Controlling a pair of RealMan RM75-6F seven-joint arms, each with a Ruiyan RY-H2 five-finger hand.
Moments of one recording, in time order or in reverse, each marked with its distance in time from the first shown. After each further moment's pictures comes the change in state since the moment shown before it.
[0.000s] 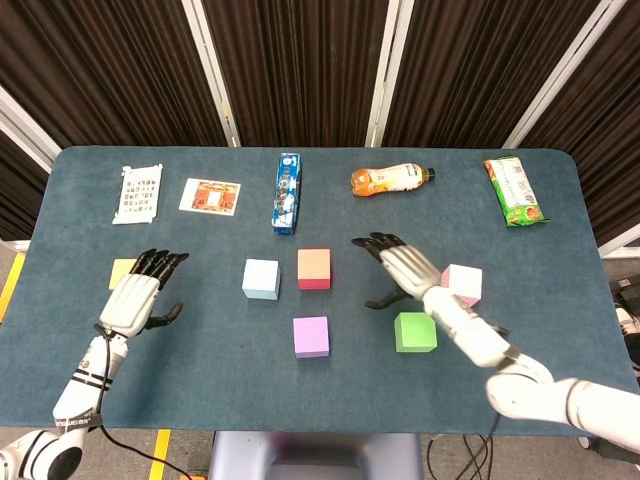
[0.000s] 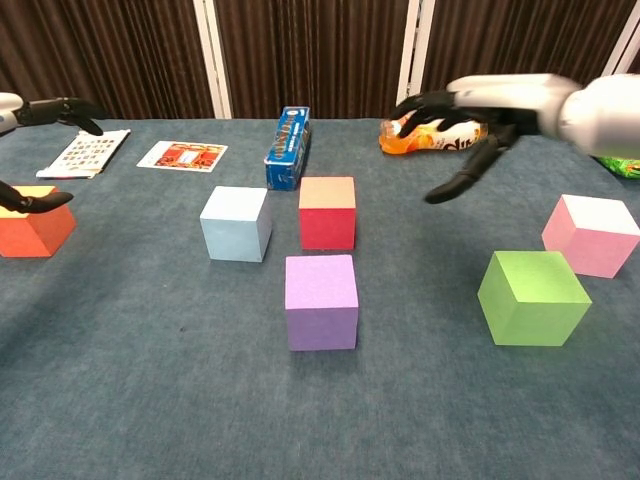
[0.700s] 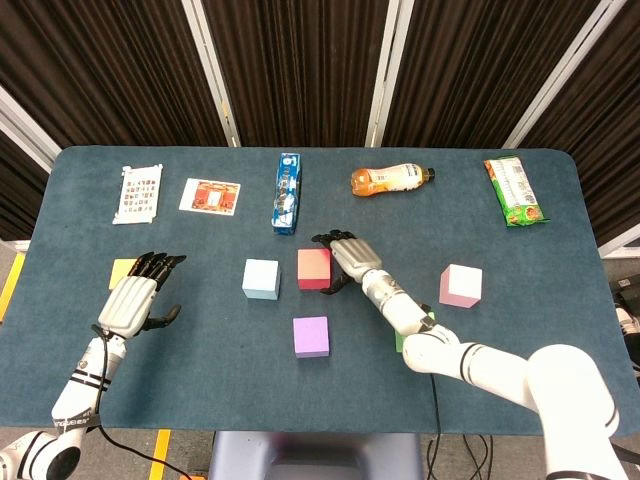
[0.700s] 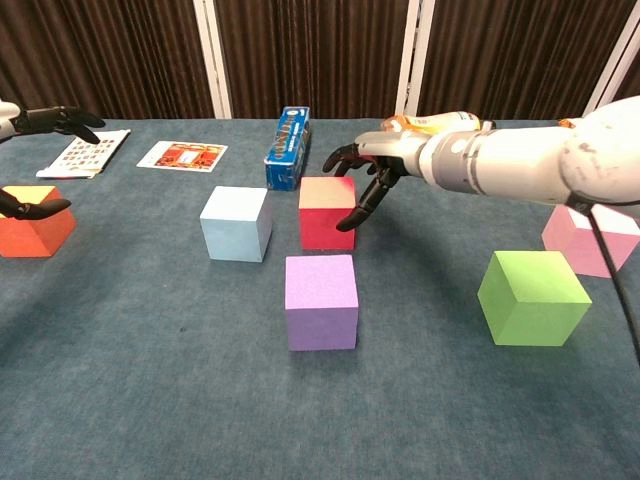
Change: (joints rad) left arm 0.020 -0.006 -0.021 0.024 0.008 -0.037 -0.046; right arm 0.277 -0.377 0.016 0.470 0.343 -0.158 -0.139
